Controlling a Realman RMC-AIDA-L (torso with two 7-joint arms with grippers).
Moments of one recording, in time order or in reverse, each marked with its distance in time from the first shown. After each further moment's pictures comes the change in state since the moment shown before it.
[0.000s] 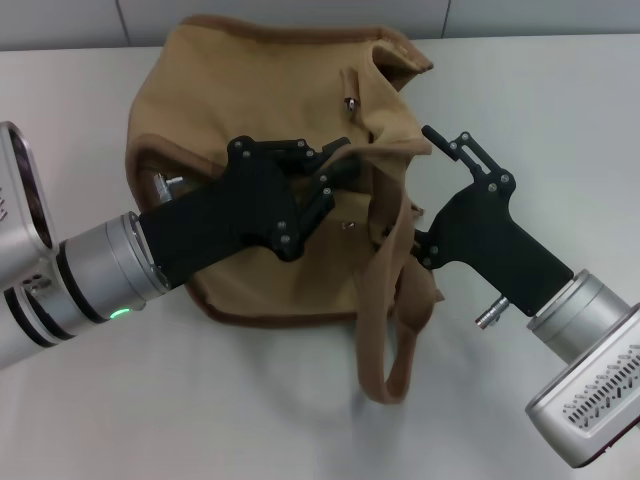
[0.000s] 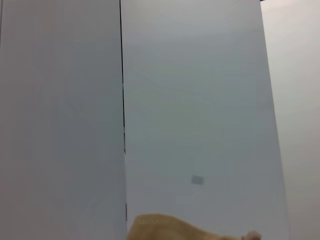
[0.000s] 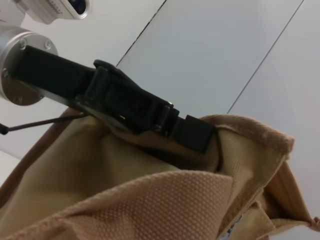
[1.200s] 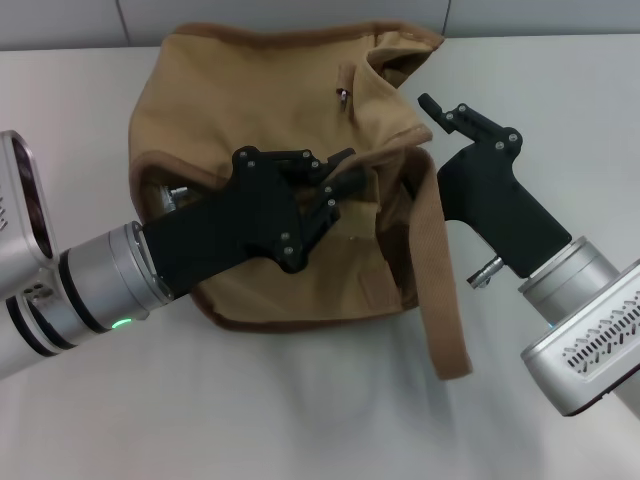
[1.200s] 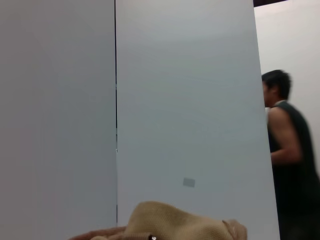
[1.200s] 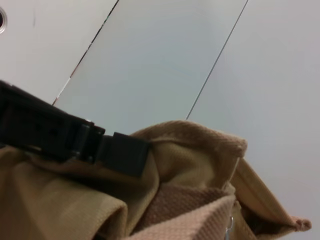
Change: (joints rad) left arm -0.002 0.000 0.007 -0.025 0.007 0.021 0.004; right arm 0.038 0.000 0.128 0.046 -0.004 0.011 0.066
